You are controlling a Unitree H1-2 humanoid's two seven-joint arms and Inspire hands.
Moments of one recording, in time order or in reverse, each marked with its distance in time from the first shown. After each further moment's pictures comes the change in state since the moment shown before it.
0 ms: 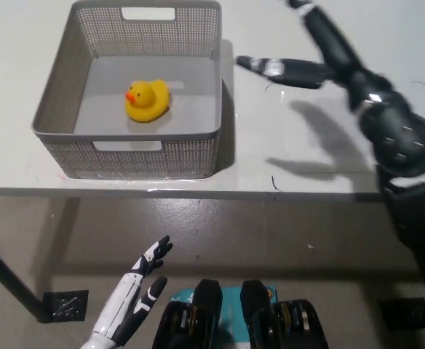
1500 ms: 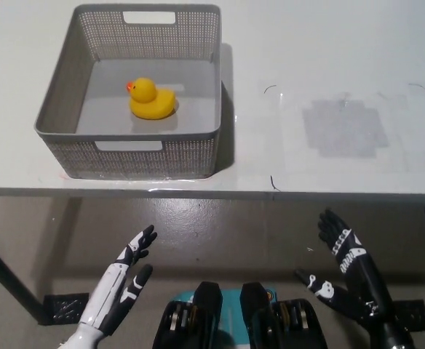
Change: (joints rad) left_arm -0.016 0.004 0.051 0.005 0.000 0.004 0.001; right_arm 0.781 0.189 -0.092 -0.043 0.358 -0.353 0.001
